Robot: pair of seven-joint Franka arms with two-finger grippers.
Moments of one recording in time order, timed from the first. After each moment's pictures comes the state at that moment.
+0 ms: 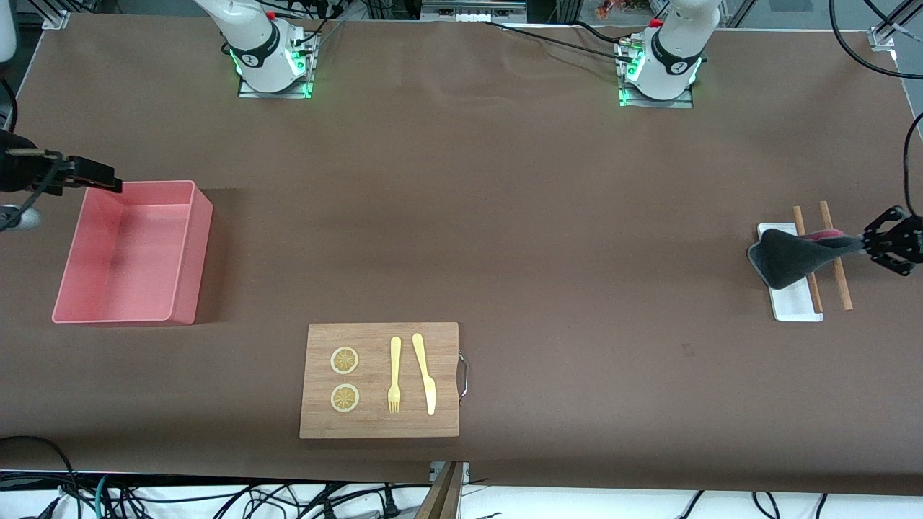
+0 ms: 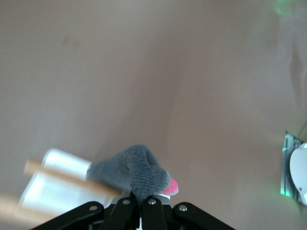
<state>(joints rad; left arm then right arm) 0.60 0.58 -0.17 -1.38 -0.25 1.51 1.65 -0.07 0.19 0.03 -1.46 0.00 1.44 -0.11</state>
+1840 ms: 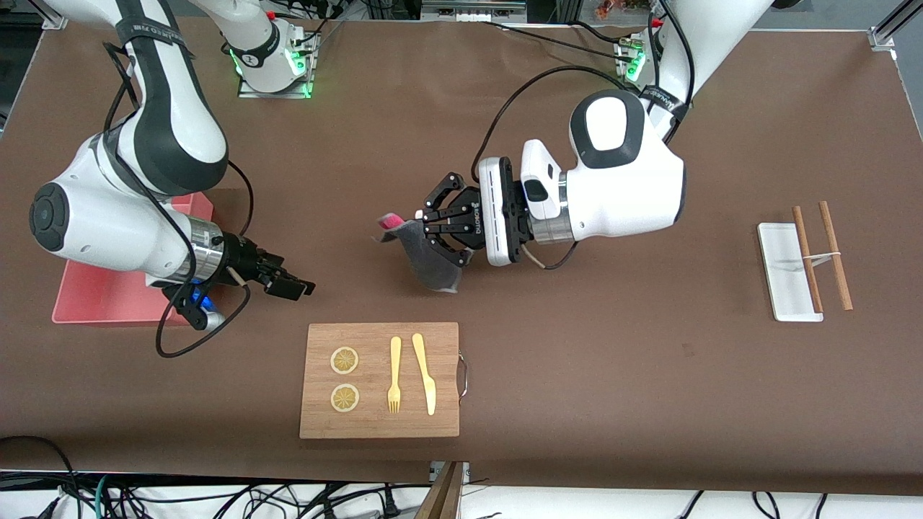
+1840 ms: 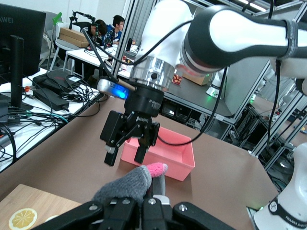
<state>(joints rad) -0.25 0.59 -0.44 -1.28 -1.11 2.30 1.23 0.20 0.45 0.04 -1.45 0.47 1.92 0.72</state>
